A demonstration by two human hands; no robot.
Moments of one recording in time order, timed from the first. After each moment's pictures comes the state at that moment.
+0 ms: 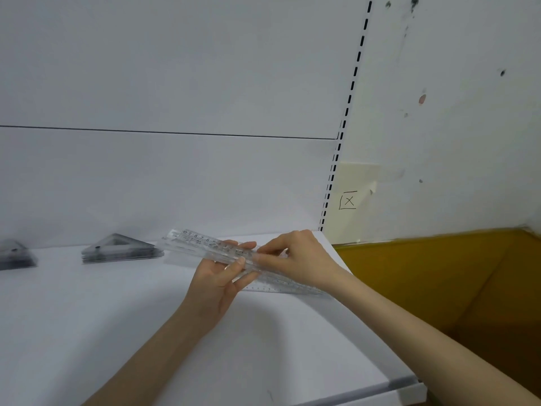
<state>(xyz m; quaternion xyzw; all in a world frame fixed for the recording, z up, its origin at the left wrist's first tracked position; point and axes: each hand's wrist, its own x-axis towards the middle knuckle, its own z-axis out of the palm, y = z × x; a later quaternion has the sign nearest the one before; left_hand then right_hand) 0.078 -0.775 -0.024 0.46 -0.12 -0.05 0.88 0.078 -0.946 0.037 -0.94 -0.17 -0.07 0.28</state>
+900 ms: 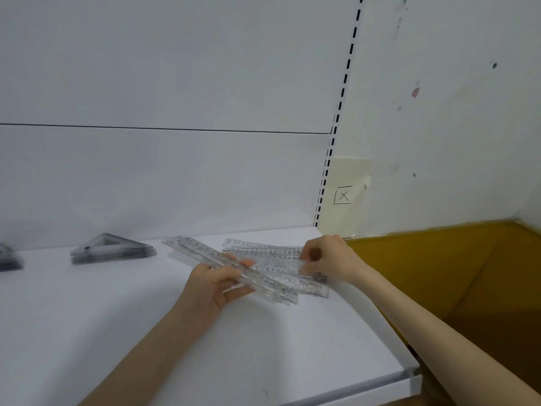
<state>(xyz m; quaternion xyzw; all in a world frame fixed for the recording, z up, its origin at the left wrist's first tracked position) 0.080 -0.774 -0.023 0.53 0.00 -0.11 0.84 0.117 -1.022 -0.008 -0.97 -0.07 0.00 0.24</state>
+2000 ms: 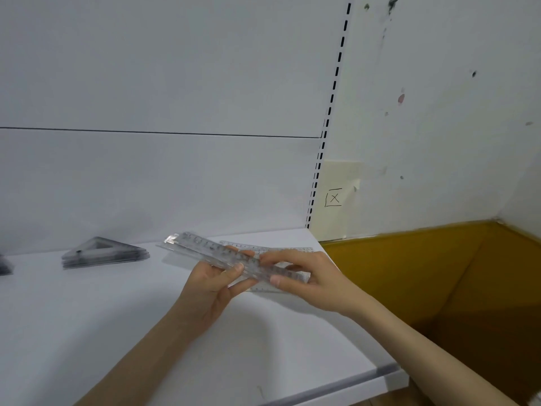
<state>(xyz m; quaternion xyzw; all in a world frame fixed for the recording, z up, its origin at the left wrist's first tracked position) 0.075 -0.778 -0.026 0.46 -0.15 -0.12 0.86 0.050 -0.986 0.006 -0.88 -0.26 -0.07 0.40</state>
